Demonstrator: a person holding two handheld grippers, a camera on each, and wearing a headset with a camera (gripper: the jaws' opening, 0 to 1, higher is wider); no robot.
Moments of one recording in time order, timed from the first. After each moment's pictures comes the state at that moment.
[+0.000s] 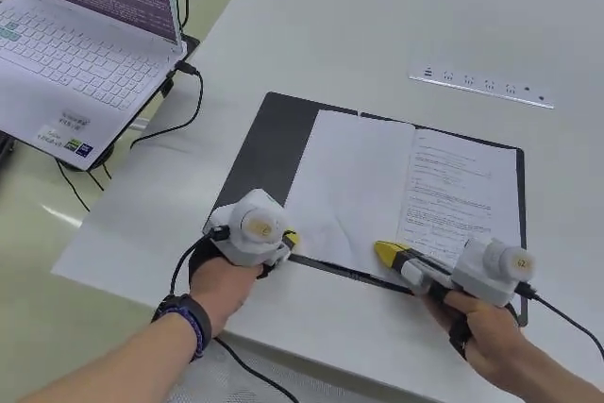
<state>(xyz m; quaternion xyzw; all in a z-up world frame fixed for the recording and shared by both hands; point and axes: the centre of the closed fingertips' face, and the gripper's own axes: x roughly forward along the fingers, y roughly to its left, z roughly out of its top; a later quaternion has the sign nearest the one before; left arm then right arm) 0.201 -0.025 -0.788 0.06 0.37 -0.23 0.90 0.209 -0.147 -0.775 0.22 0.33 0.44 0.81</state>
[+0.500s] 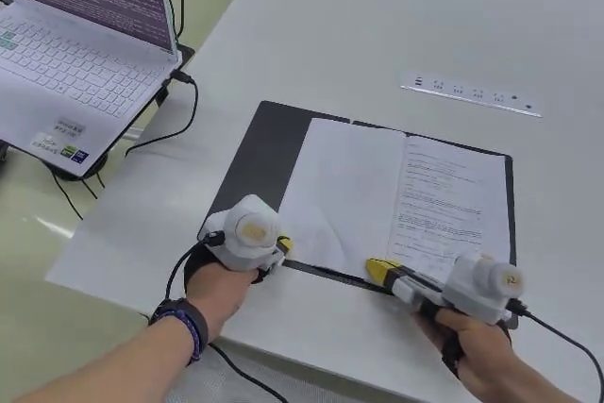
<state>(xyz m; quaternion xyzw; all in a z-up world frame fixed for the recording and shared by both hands) 0.201 -0.024 -0.789 0.05 0.37 -0.22 0.90 0.193 -0.147 -0.777 0.22 0.34 0.43 0.81</state>
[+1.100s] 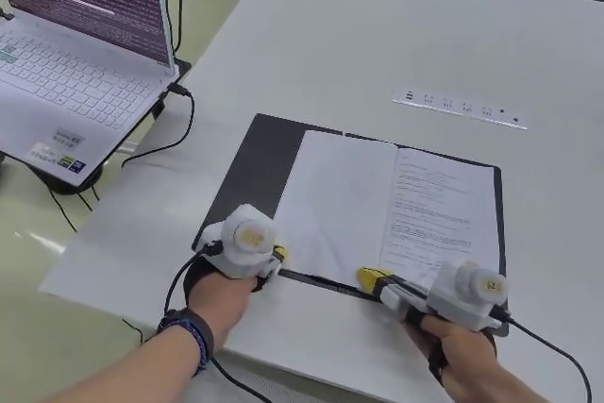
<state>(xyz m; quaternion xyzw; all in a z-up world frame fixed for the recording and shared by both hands) 0.202 -0.022 -0.789 0.00 0.38 -0.17 0.91 0.193 -0.146 -0.779 0.19 0.34 0.40 0.83</state>
